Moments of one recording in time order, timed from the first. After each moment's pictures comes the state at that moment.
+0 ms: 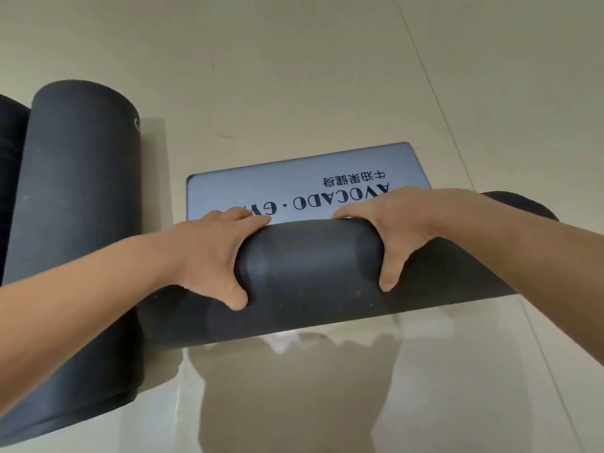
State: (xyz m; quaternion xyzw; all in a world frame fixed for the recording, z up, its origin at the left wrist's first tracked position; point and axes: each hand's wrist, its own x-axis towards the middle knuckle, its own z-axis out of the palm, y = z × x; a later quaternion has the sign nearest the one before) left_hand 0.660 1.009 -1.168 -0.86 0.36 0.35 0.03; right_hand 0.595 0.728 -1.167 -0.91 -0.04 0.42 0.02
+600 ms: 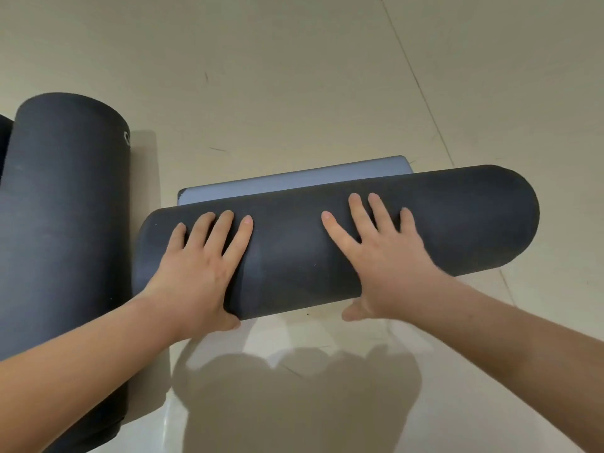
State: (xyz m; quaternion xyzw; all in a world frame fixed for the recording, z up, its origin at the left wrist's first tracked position) left_hand 0.659 1.025 -1.240 -0.91 0.38 0.12 0.16; right_hand 0.558 0.764 -1.195 -0.97 0.01 0.23 -0.12
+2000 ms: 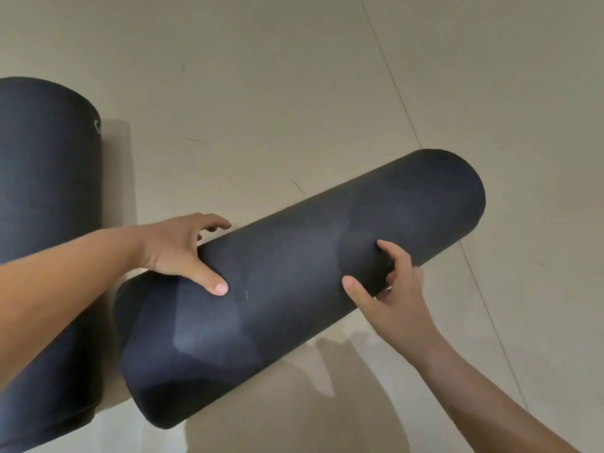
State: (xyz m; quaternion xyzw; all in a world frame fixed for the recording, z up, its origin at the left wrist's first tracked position) left_hand 0.731 1.021 -1.236 -0.84 0.23 0.46 -0.16; right_hand 0.463 0.753 -1.245 -0.84 0.32 -0.02 0.43
